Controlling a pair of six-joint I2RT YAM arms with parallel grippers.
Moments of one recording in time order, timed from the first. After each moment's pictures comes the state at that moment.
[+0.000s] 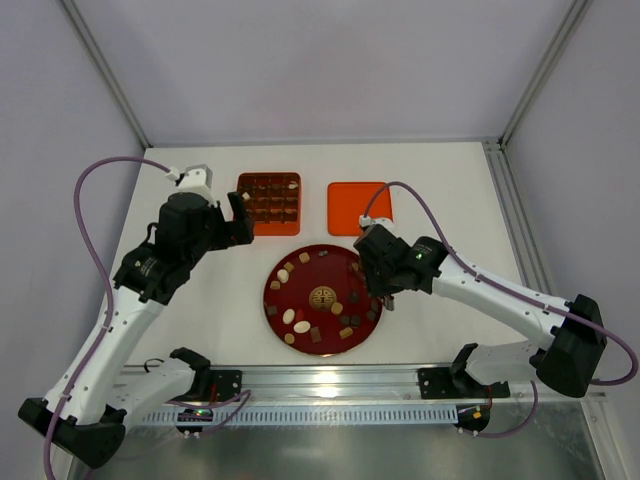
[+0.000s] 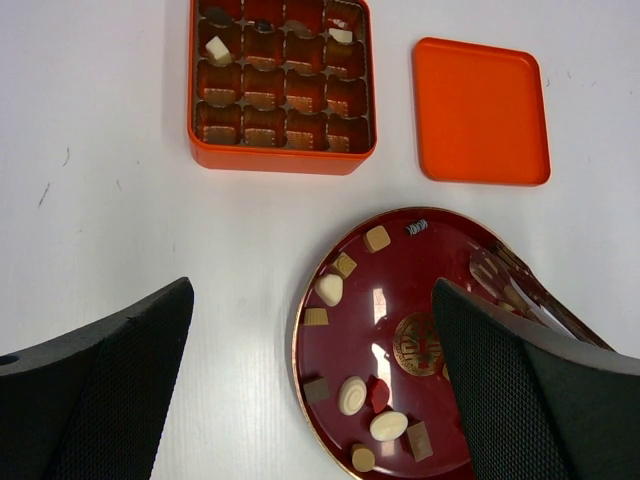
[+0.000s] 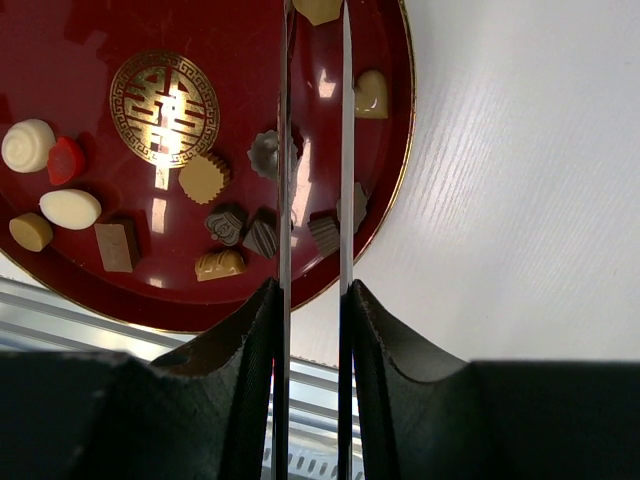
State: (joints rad) left arm -0.45 0.93 1.14 -0.71 -0.22 -0.42; right arm 0.88 1.28 1.06 -0.90 0.23 0.59
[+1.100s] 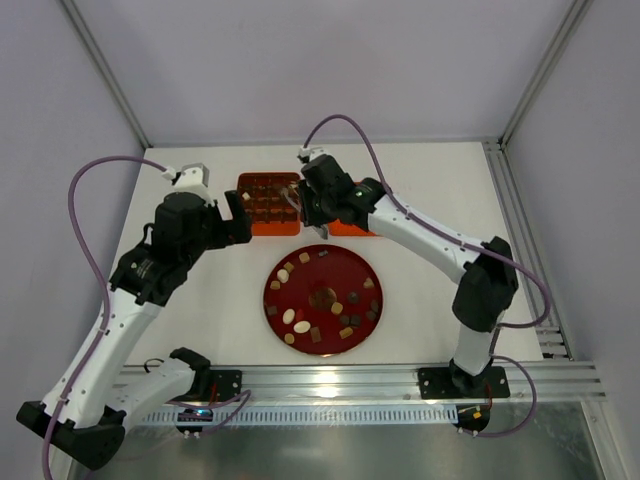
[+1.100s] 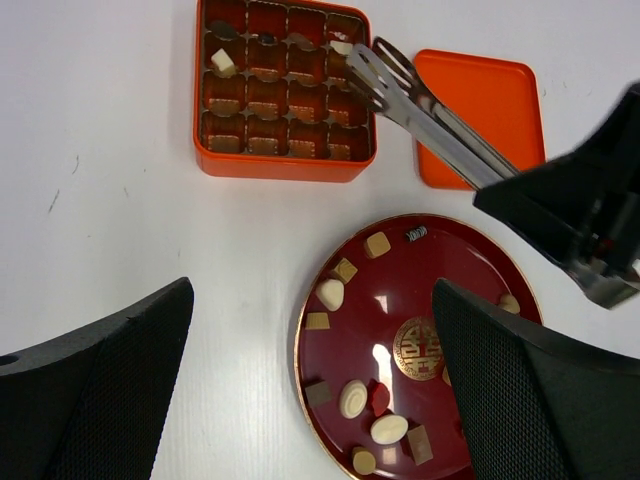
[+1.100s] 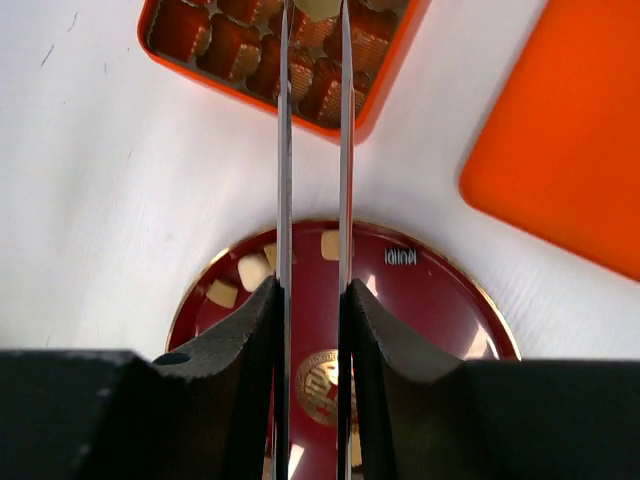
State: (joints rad) left arm -0.45 0.93 1.15 -0.72 -0.23 -0.41; right arm 0.82 1.75 1.63 -0.65 0.16 0.43
